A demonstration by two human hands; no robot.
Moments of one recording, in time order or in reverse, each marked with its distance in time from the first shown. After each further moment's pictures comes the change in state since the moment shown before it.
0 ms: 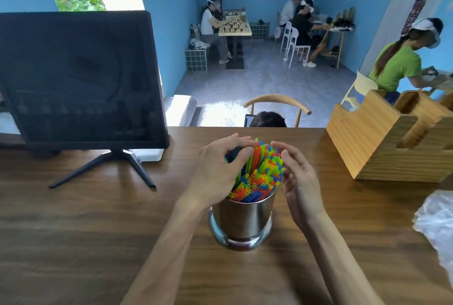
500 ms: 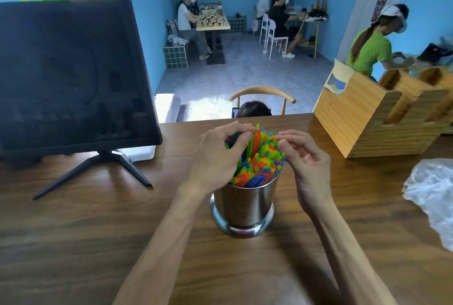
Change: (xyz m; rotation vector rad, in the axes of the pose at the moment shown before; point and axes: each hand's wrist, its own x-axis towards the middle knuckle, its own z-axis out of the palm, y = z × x) left_hand 0.005 -0.007 -0.003 -0.036 -0.043 0.105; right_hand -0.015 0.001 -0.003 -0.217 0.105 -0.322
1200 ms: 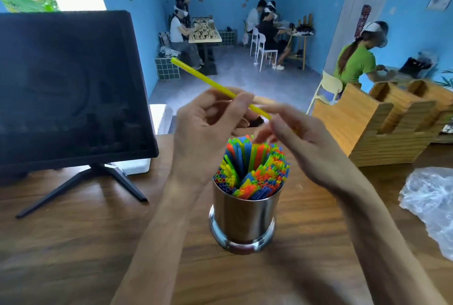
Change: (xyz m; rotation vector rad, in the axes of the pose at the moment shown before) left_hand 0.012 0.051 -0.037 -0.670 0.196 0.268; right_hand 0.040 -0.084 0.026 -0.356 -0.506 -0.110
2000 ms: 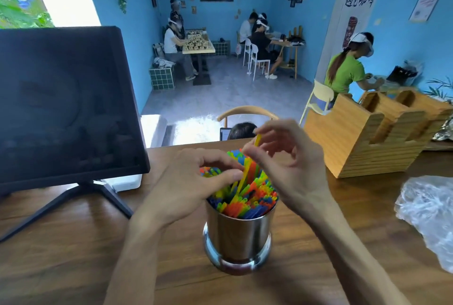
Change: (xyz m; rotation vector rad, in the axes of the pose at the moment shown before) left_hand -0.012 -0.022 -0.042 0.498 -0.407 -0.300; right_hand -0.004 0.014 0.026 -0.179 0.399 -0.212
